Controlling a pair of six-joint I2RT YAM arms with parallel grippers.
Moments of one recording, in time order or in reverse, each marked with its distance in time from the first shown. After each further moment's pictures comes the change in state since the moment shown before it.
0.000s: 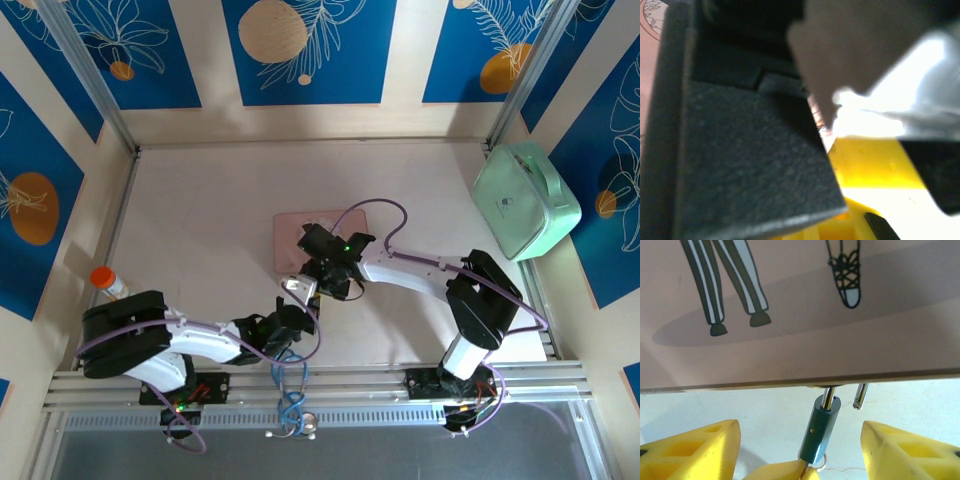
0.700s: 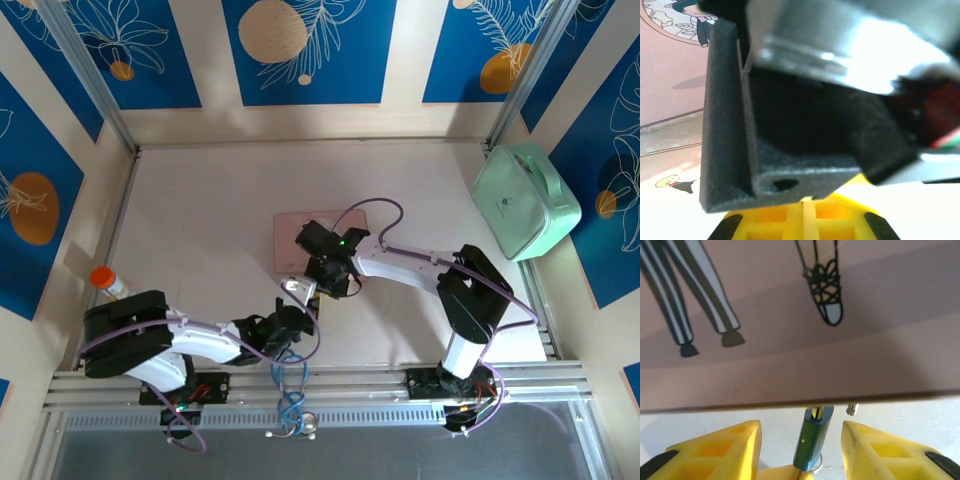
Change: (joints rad) left arm 0.000 0.005 -0.012 0.007 0.006 -0.007; right arm -0.015 0.062 0.059 -0.069 -0.027 0.026
